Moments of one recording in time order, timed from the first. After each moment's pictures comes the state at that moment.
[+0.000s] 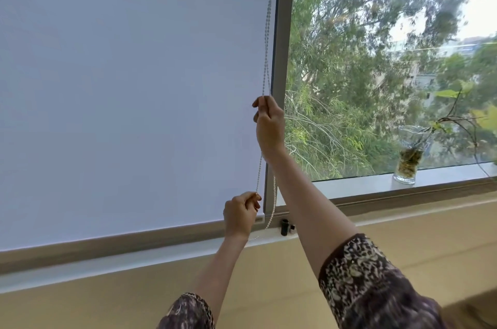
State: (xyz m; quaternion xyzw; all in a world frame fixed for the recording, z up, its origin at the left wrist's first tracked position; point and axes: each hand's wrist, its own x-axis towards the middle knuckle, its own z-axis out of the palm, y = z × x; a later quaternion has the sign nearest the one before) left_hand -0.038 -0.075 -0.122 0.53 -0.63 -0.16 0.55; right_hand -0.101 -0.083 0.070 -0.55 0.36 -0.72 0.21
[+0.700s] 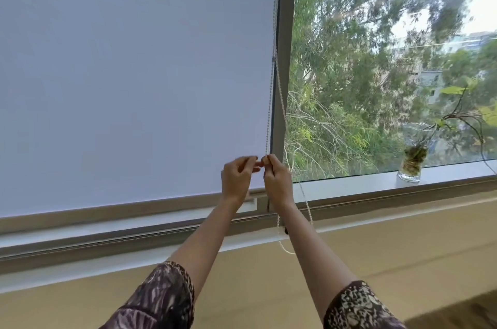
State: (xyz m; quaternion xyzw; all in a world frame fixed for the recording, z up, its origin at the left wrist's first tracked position) left_hand -0.023 -0.094 -0.051 0.41 -0.57 -0.31 0.64; right_hand -0.124 -0.082 -0.052 -0.60 0.51 -0.60 0.16
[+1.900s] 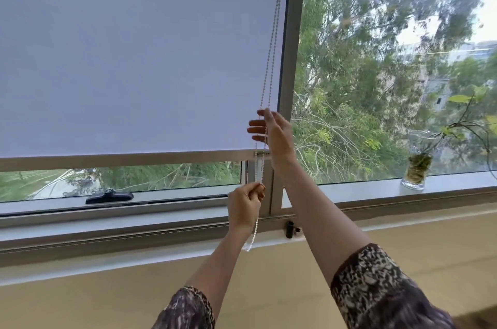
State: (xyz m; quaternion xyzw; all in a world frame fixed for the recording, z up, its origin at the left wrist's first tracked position) left_hand -0.035 -0.071 -0.095 0.49 -0.62 -0.15 0.60; right_hand -0.110 -0.080 0.052 -0.56 0.33 -0.67 0.36
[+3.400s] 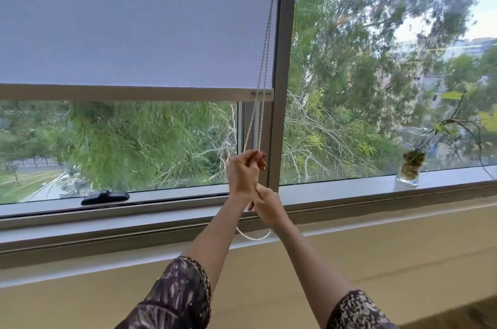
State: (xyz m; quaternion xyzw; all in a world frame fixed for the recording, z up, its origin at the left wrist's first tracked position) left_hand -0.046 -0.079 -0.026 0.41 -0.58 -0.21 0.67; right_hand -0.125 -0.071 -0.092 -0.68 0.54 -0.43 0.26
